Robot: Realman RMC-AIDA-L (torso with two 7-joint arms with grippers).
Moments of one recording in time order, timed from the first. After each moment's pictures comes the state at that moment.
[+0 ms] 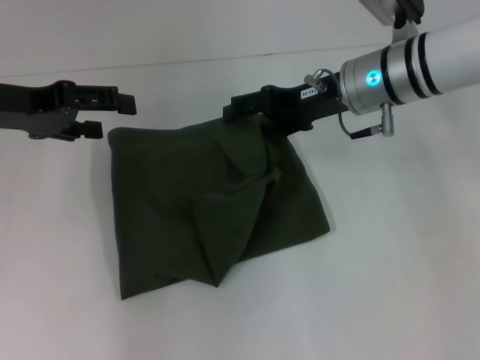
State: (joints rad) left arm -0.75 -1.99 -2.48 -0.92 -0.86 1.63 -2.64; right arm 0.92 2.04 -0.78 -0.52 -2.29 -1.17 2.64
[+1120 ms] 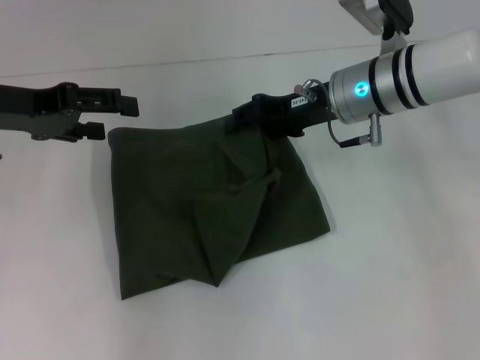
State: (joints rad) left arm -0.75 -2.00 -2.47 -0.92 -0.86 1.63 -2.63; right arm 0.92 2.07 -0.79 -0.49 -2.27 -1.12 2.60
